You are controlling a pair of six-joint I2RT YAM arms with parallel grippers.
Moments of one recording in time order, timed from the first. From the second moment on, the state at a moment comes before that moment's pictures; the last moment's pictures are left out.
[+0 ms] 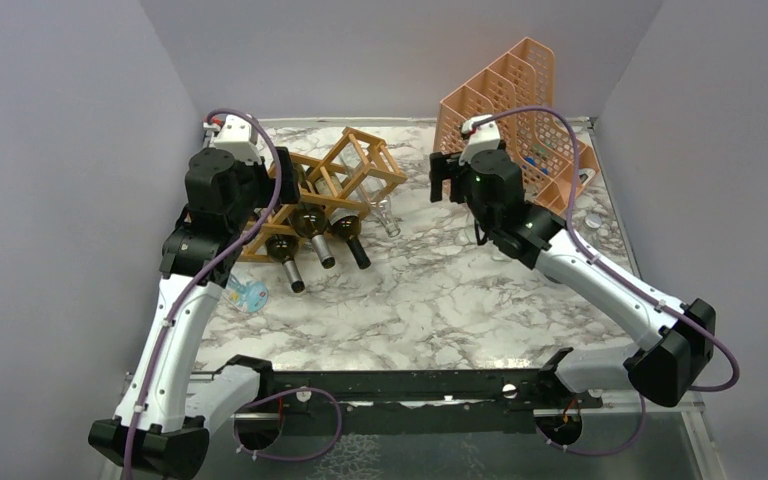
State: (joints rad) left arm -0.20 0.98 1.21 -0.50 -0.05 -0.15; right arm 0.72 1.31 1.19 -0.14 0.45 0.10
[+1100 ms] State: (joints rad) left arm -0.20 0.88 1.15 -0.43 0.26 -0.15; right arm 0.49 1.39 1.19 -0.24 0.56 0.16
